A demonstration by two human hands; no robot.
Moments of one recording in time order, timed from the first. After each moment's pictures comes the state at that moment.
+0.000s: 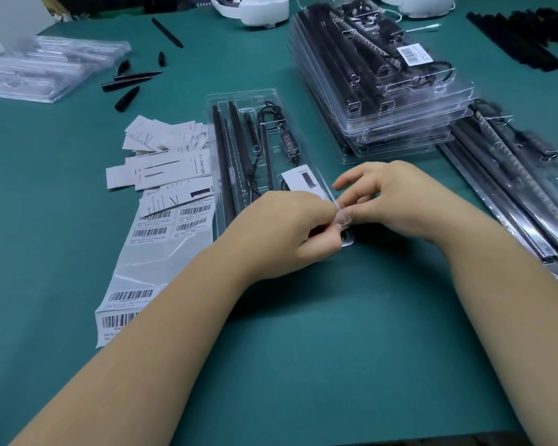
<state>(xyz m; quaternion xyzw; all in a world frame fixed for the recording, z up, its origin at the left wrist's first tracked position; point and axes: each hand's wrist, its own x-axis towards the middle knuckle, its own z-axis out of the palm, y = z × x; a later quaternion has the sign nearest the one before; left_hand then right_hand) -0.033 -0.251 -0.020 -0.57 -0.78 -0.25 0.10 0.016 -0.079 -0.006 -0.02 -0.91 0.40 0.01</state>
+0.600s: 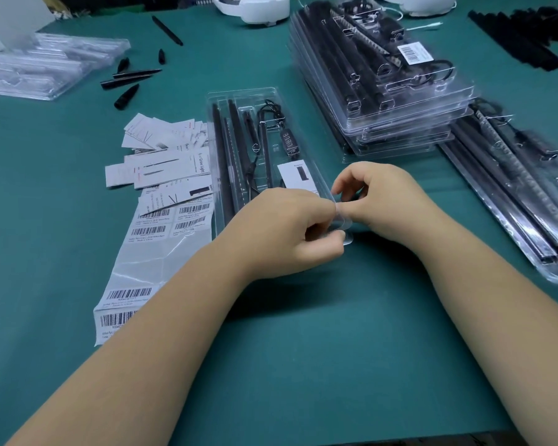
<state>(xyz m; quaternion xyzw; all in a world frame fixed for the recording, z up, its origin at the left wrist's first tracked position) -0.033 -0.251 -0.020 -0.56 -0.78 -0.27 0.08 0.007 -0.083 -0.027 -0.10 -0.92 0.37 0.06</state>
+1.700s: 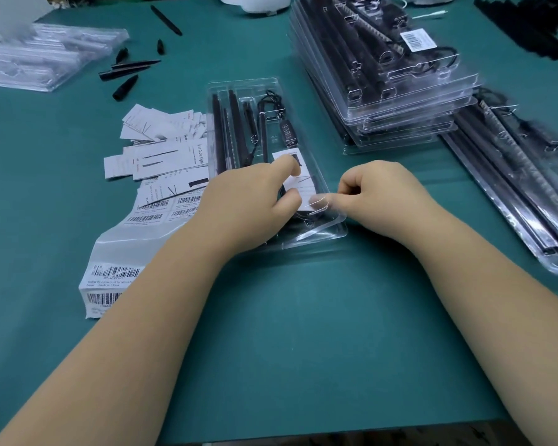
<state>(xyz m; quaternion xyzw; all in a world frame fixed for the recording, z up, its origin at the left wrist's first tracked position) -0.058 -0.265 -0.022 -0.35 -0.93 -0.14 0.03 0.008 -0.092 -0.024 -0.14 -0.95 0.27 0.03</state>
